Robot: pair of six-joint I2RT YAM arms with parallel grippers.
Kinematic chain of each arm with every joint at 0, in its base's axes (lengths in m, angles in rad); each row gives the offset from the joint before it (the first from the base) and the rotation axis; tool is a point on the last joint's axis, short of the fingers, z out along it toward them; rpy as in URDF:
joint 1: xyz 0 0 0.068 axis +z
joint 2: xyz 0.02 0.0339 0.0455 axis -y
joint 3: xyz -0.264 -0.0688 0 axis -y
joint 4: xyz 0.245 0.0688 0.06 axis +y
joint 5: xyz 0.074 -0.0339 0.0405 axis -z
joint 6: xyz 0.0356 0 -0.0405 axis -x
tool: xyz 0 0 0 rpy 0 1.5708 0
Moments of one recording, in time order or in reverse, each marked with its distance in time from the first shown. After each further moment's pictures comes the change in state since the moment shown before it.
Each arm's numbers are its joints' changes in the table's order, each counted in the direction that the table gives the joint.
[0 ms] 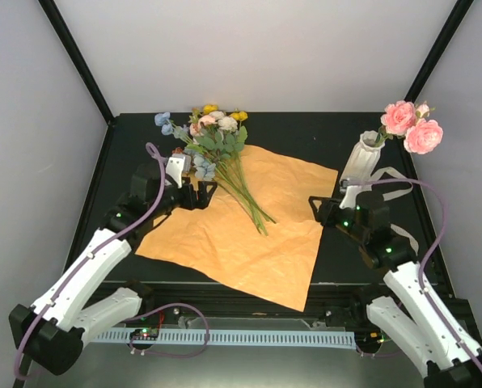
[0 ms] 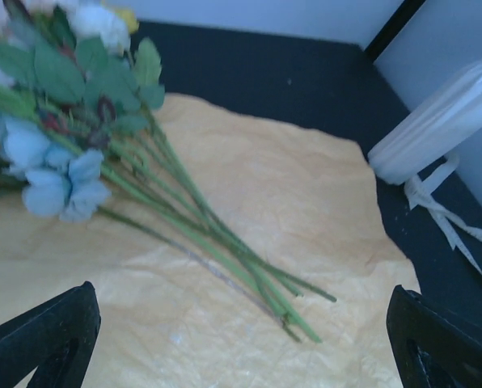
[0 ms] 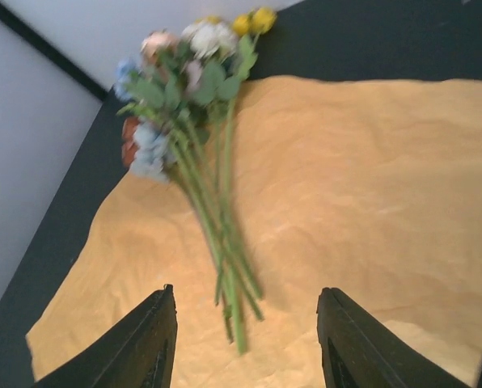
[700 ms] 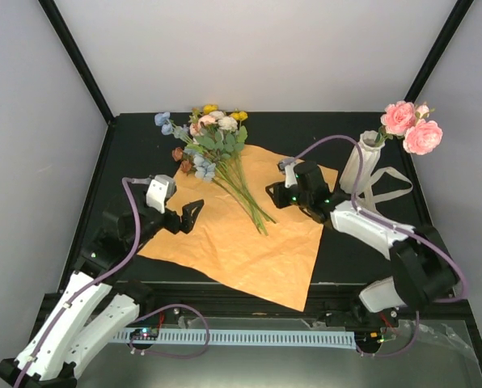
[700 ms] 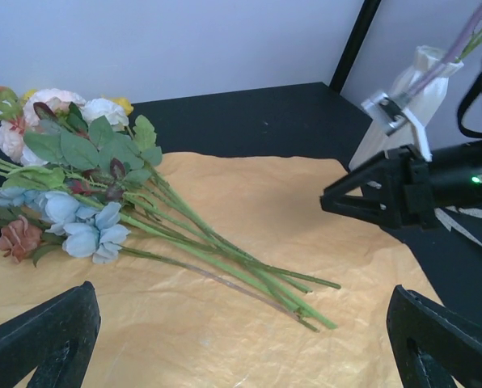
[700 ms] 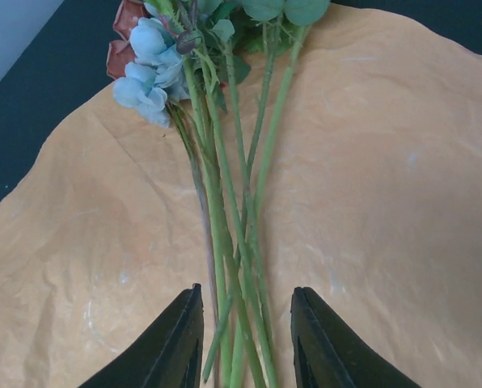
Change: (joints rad) left arm 0.001 0.362 -0.113 0.037 0.005 -0.200; right arm 0.245 -0.716 0.209 -0.331 0.032 0.204
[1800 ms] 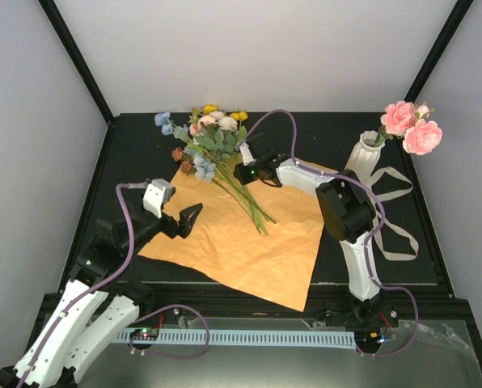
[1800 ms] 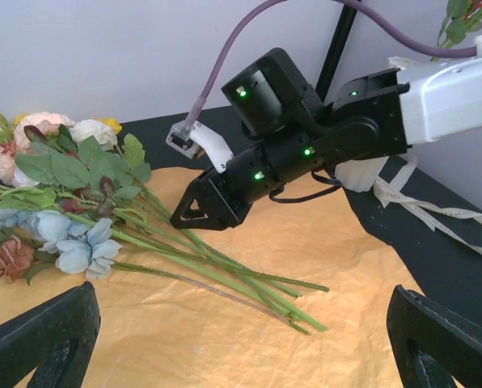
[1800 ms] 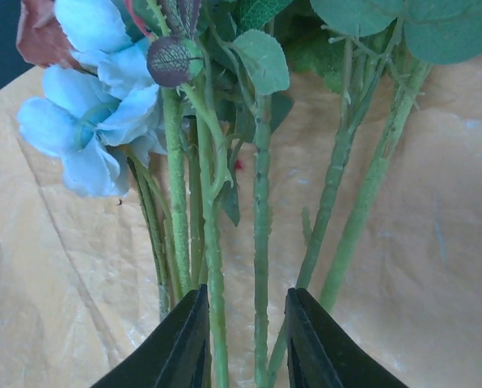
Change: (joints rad) left arm 0.000 0.062 -0.015 0.006 0.032 -0.030; right arm 0.047 -0.751 0.761 0.216 -0.041 0.169
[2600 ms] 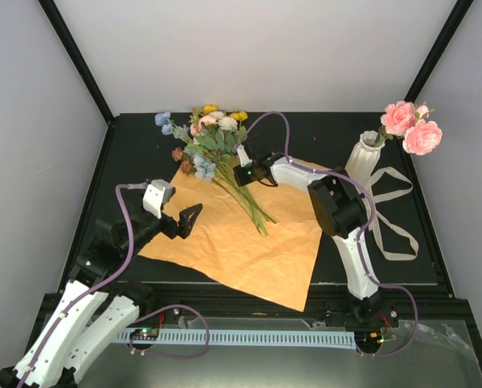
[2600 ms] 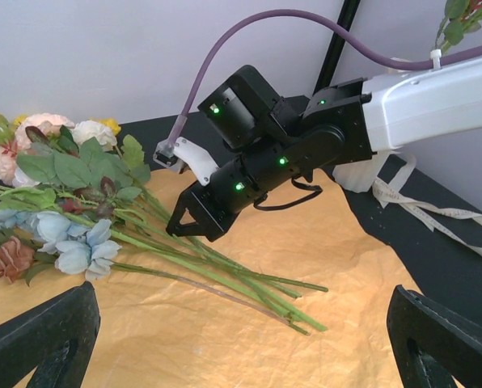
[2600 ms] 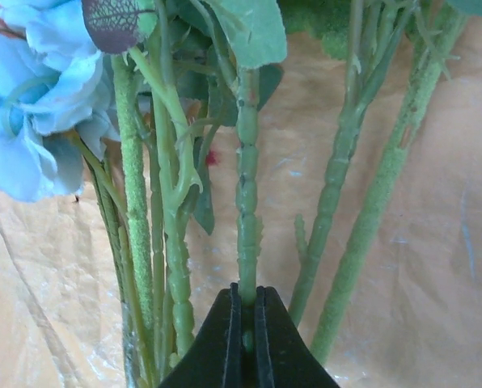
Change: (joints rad) left arm 0.000 0.008 -0.002 -0.001 0.003 0.000; right arm 0.002 -0.121 0.138 0.108 0.013 0.002
